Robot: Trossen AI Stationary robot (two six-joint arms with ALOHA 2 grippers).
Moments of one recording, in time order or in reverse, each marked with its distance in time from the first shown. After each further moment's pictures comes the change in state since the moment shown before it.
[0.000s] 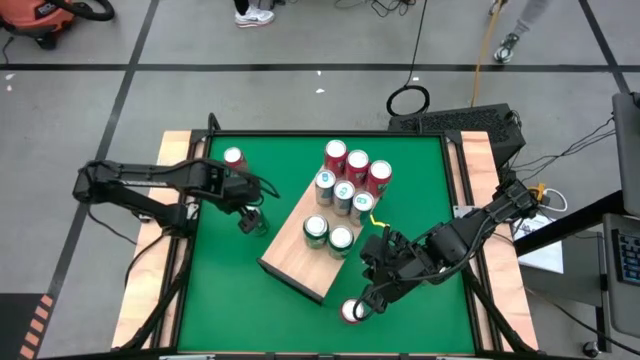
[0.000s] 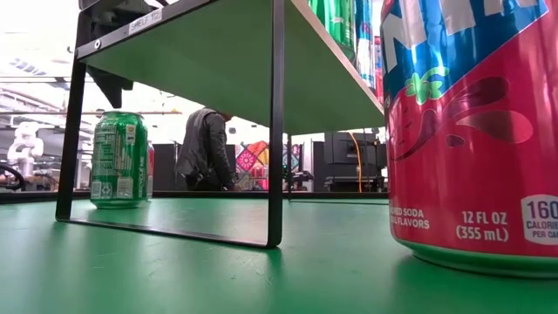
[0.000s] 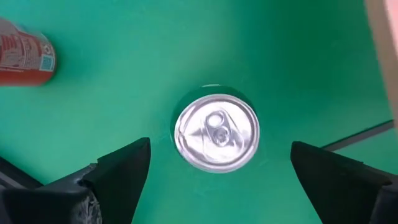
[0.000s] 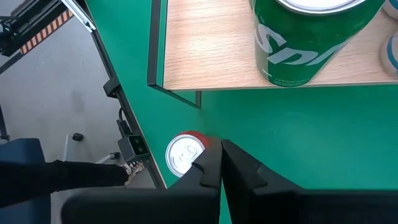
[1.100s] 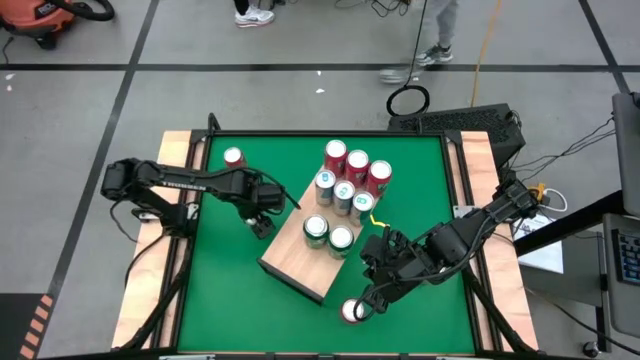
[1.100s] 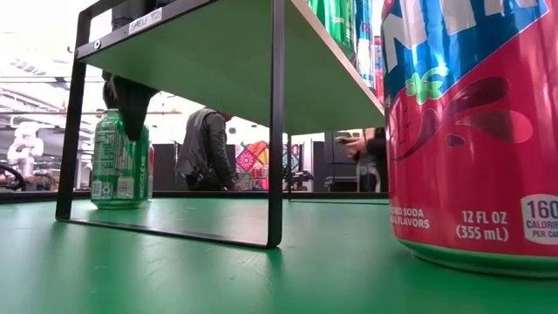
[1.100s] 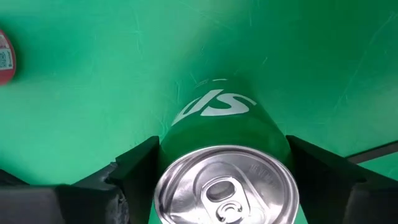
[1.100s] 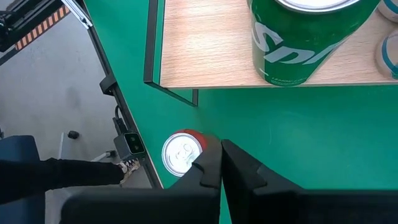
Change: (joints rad) left arm 0.022 0.273 0.002 0.047 0.046 0.071; right arm 0.001 0.000 0.000 -0.012 0.002 -0.013
